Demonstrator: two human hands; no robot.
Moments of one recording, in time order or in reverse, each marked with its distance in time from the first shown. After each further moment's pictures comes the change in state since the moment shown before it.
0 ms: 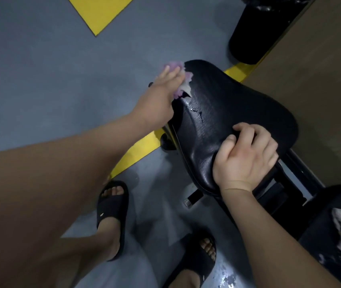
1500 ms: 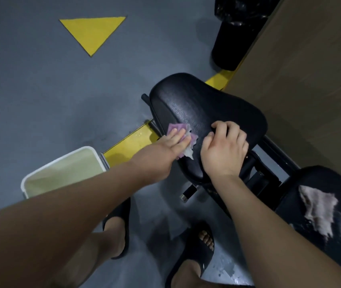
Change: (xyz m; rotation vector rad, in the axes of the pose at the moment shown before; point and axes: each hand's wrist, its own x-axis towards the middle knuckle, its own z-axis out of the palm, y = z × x) left_hand -0.106 0.067 0.005 0.281 -0.495 0.139; right_hand 0.010 -0.004 -0.029 -0.009 -0.212 -0.021
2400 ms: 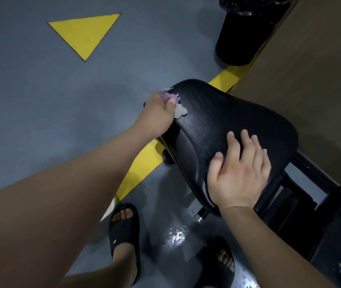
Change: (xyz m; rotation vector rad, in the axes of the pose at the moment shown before) left_hand 0.130 -0.104 -0.049 -0.633 0.427 -0.495; right_hand -0.003 -0.022 0.029 -0.121 0.107 -0.007
